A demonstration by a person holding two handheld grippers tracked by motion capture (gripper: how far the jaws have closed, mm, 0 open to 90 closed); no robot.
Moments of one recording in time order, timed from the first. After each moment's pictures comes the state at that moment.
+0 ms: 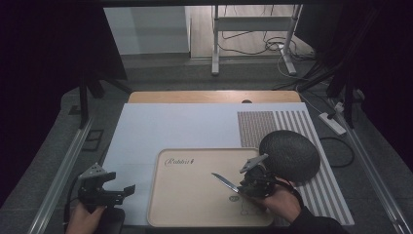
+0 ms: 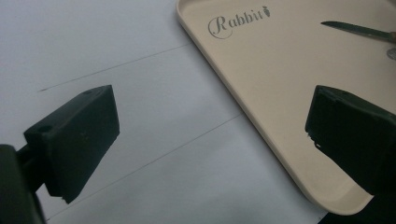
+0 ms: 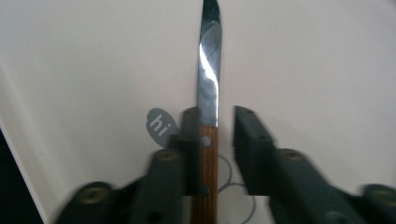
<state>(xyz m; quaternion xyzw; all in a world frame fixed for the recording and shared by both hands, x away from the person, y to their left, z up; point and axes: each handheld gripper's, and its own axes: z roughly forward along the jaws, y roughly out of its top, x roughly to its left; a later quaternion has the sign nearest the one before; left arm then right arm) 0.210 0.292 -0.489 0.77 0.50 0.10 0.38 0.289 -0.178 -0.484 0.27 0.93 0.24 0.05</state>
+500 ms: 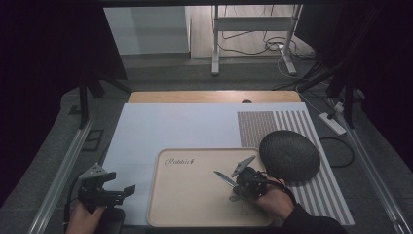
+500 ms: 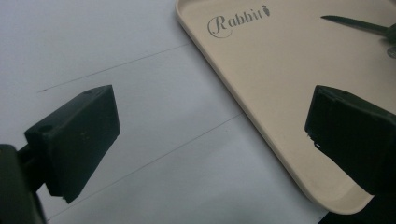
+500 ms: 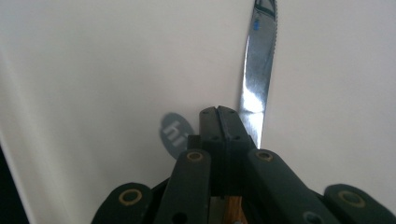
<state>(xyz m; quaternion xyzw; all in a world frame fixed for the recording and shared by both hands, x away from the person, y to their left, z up) 0.210 0.292 -0.489 0.77 0.50 0.10 0.38 0.295 -0.162 -0.501 0.24 0.95 0.21 0.02</state>
